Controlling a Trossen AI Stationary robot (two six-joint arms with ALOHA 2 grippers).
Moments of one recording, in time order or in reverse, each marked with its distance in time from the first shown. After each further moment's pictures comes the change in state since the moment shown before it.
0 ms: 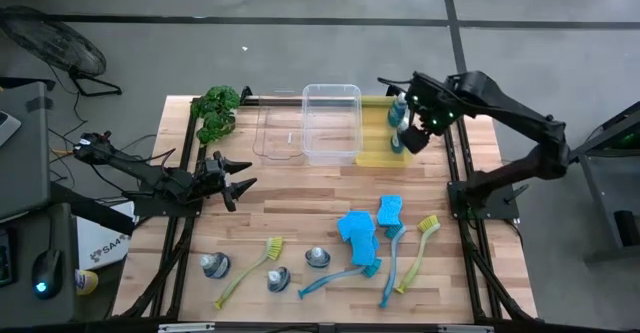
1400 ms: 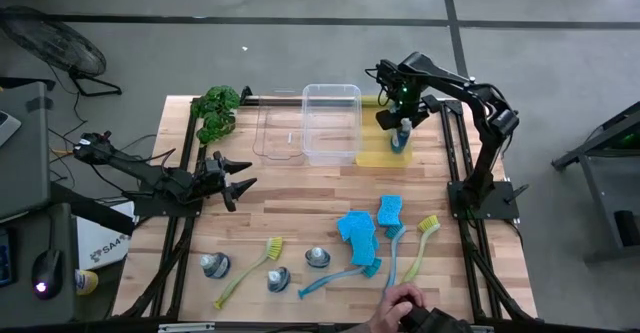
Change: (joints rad) left arm 0.000 0.000 0.000 0.000 0.000 0.000; right arm -0.367 0.495 0.000 0.063 -0.106 0.011
